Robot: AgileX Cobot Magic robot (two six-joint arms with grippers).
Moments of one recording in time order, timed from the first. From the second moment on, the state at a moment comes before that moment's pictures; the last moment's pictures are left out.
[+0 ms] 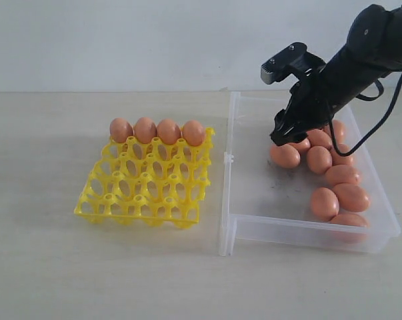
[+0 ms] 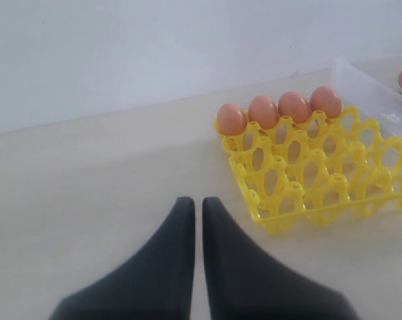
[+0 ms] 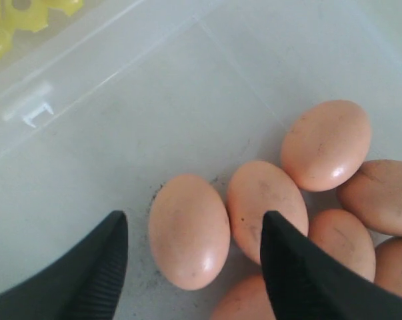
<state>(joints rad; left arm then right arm) -0.12 0.00 0.00 -0.18 0.29 0.27 0.25 1.95 -1.36 0.33 0.59 -0.81</state>
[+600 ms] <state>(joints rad) -0.12 0.00 0.00 -0.18 0.29 0.27 0.29 2.05 -1.36 0.21 0.50 -0.79</state>
